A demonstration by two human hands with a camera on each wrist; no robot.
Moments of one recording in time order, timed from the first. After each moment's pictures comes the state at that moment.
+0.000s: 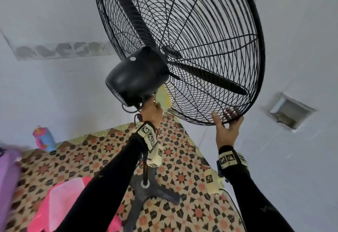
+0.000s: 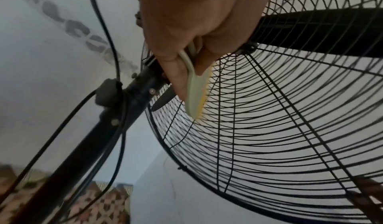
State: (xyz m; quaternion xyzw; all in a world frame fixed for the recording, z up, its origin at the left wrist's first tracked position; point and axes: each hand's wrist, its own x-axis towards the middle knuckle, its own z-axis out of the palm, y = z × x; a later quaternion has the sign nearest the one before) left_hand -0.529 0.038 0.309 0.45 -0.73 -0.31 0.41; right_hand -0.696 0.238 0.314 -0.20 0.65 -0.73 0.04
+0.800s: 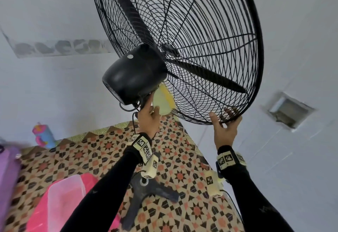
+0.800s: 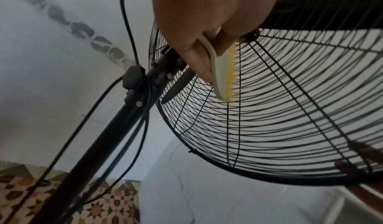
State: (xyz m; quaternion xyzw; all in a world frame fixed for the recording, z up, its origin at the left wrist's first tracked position) left_hand -0.513 0.070 0.288 0.34 -0.70 -0.34 0.53; right_hand -0.693 0.246 0.316 -0.22 0.66 -0.72 0.04
